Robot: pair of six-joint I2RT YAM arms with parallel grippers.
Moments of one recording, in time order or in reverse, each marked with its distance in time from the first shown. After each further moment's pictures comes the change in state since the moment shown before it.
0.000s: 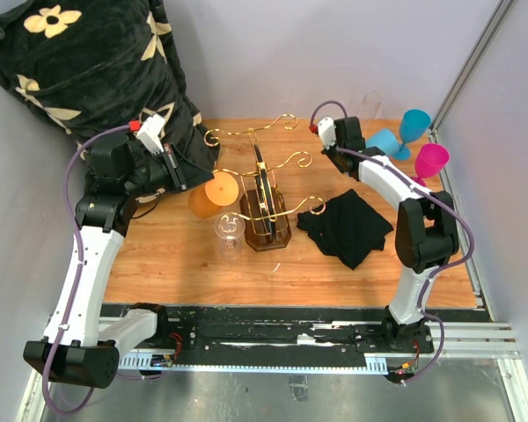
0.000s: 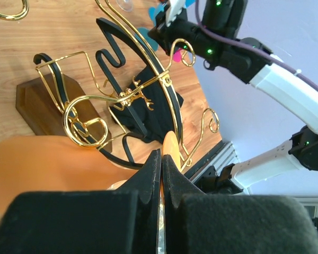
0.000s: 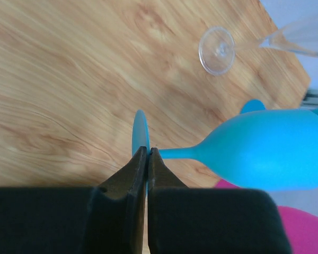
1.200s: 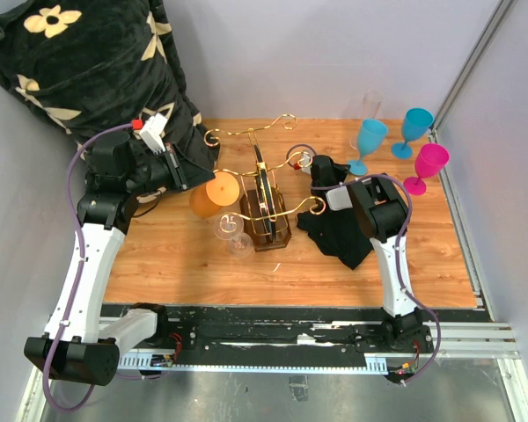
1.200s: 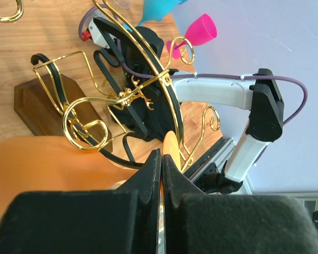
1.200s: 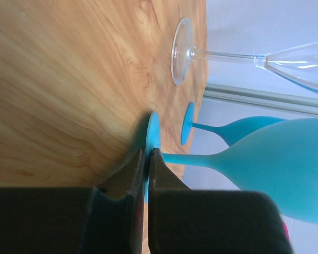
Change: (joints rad) left arm 0.000 0.014 0.000 0.012 0.022 0.015; right arm 0.091 0.474 -0.174 0.917 0.569 -0.633
